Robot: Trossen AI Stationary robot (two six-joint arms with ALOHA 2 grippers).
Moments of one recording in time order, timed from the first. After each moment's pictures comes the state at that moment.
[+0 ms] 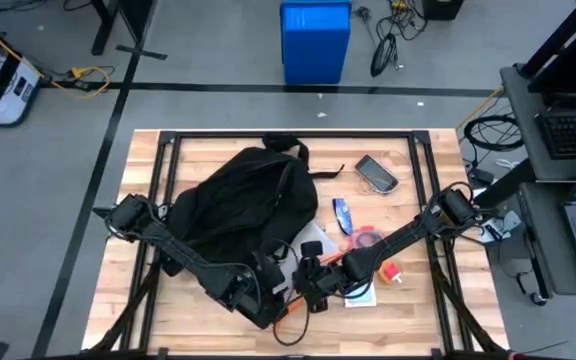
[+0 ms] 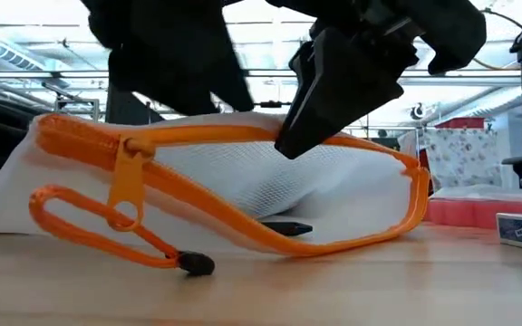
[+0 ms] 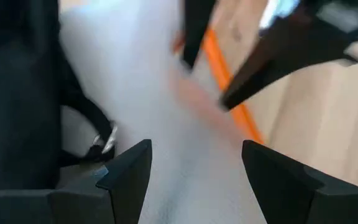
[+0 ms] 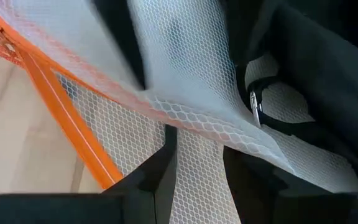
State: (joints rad) left arm -0.58 1.91 1.34 -0.48 -0.59 -0.88; right arm 0.46 1.94 1.32 -0.39 0.37 0.19
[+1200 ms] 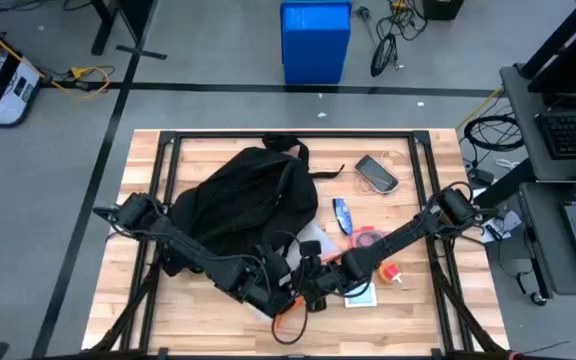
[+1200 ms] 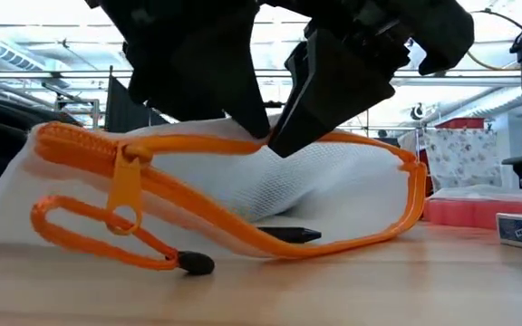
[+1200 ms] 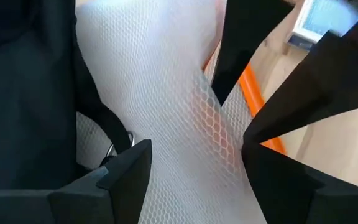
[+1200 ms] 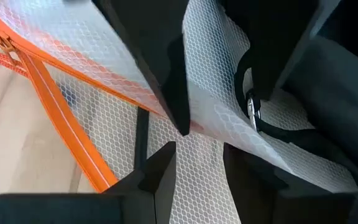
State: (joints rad) left arm -0.51 1.94 1.35 -0.51 -0.56 -0.90; right arm 0.45 1.94 1.32 -0.37 0.36 0.18
